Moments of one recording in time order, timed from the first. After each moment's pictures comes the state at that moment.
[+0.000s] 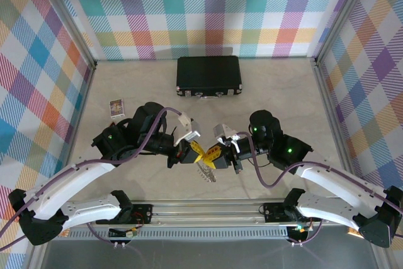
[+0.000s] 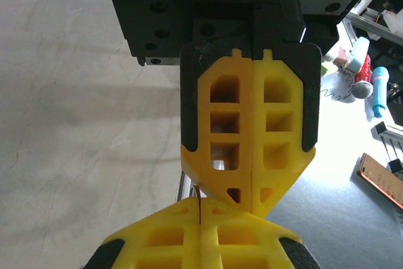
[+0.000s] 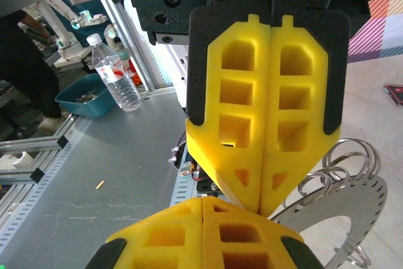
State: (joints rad) left arm -0.86 1.03 1.15 -0.74 0.65 0.05; right arm 0.89 0.96 0.85 -0.23 -0.89 -0.01
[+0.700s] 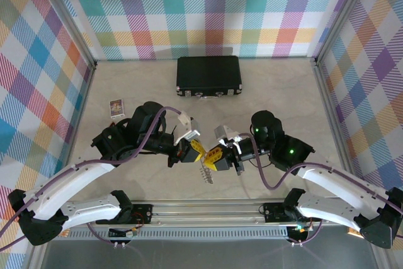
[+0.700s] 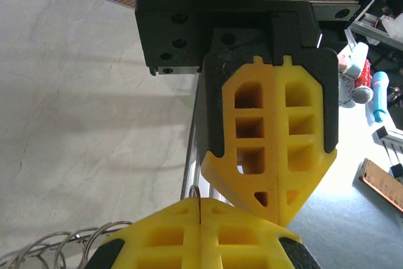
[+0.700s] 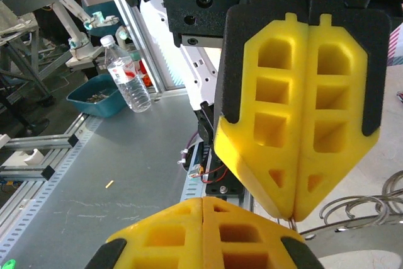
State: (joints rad) left arm -0.86 1.02 1.15 -0.71 0.65 0.05; right arm 0.89 0.94 0.85 -0.23 -0.91 -0.01
